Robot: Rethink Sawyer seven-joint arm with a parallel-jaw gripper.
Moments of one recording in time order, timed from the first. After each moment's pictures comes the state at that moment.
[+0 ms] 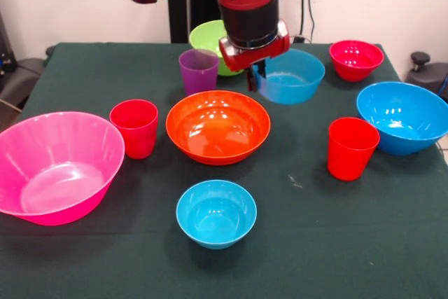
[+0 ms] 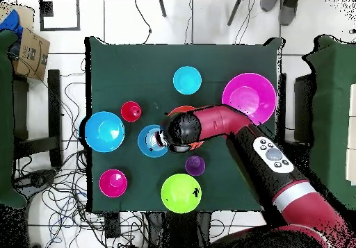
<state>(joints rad) -0.70 -0.54 0.68 1.75 -0.59 0.83 1.69</state>
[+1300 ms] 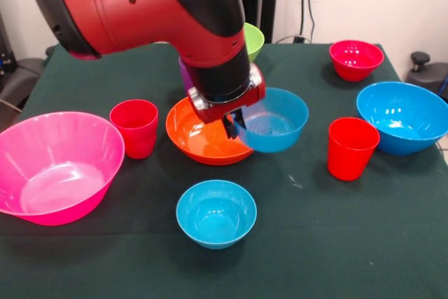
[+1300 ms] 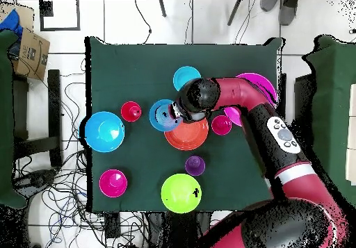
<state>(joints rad) -0.73 -0.36 0.74 1.41 -0.61 1.04 1.53</state>
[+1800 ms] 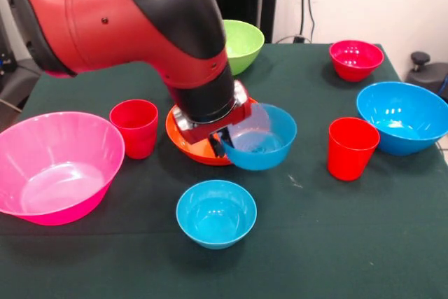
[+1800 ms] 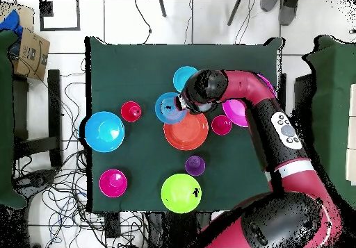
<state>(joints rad) -0.73 -0.30 0.75 1.29 -0.61 1.09 1.44</state>
